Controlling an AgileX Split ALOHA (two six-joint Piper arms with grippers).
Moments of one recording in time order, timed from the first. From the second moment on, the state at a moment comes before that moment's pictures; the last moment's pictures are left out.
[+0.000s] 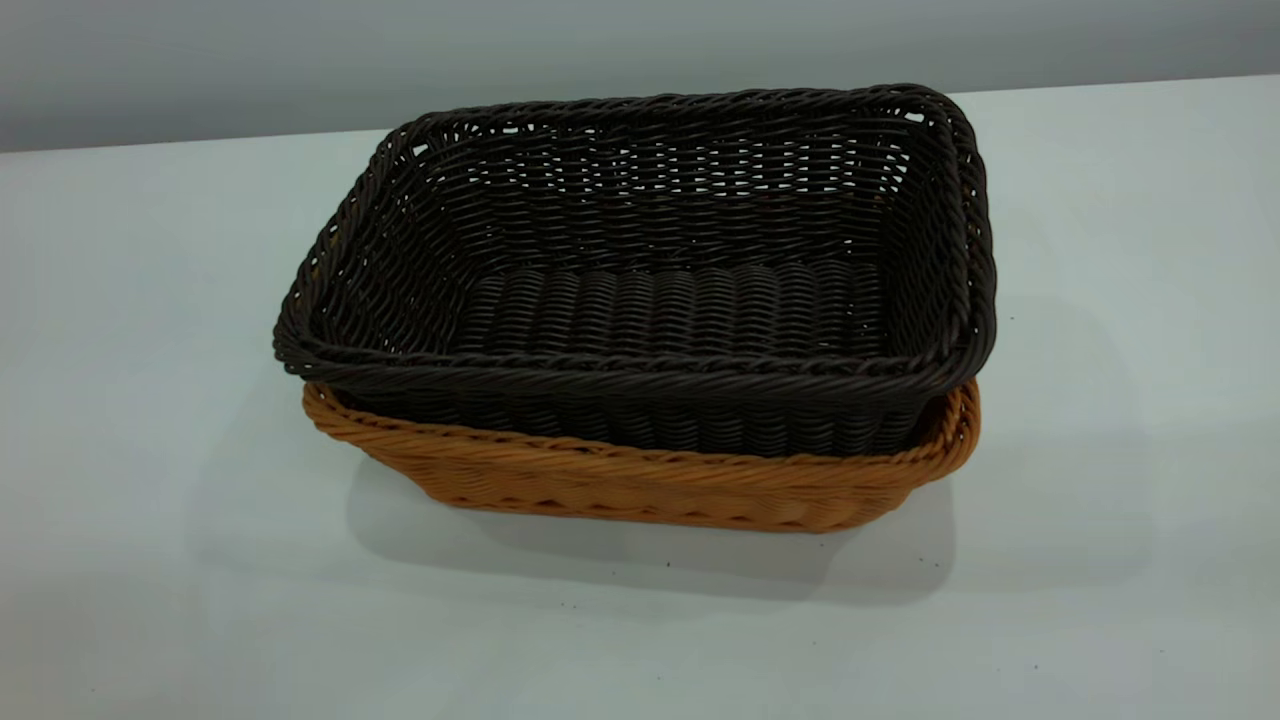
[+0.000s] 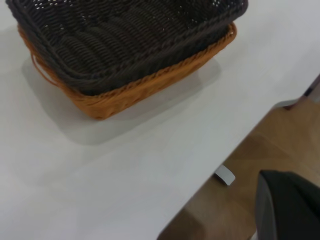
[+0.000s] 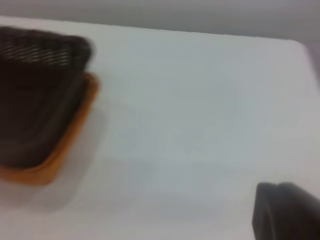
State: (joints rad) left arm -0.92 0.00 -0.45 0.06 1.08 -0.18; right arm -0.04 0.00 -0.49 0.13 1.06 -0.12
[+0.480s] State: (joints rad) left arm -0.43 0.00 -0.45 0.06 1.08 -0.18; right arm -0.26 0.00 -0.49 0.13 1.06 -0.12
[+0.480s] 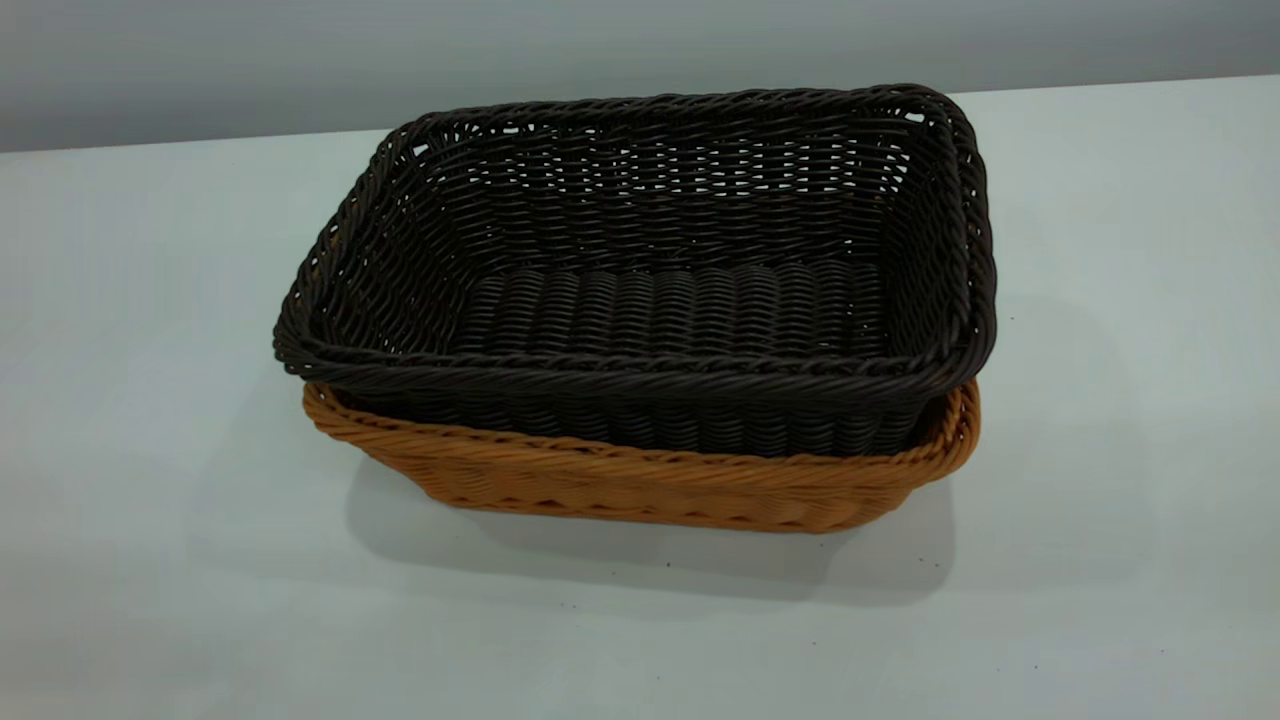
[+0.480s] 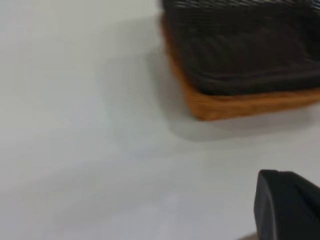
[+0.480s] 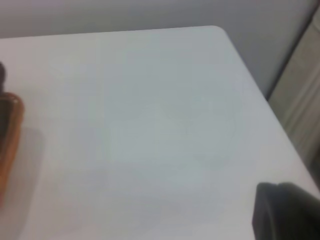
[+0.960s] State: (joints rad) left arm 0.01 0.00 -0.45 0.06 1.08 -0.18; right arm -0.26 0.00 -0.49 0.15 1.06 -0.12
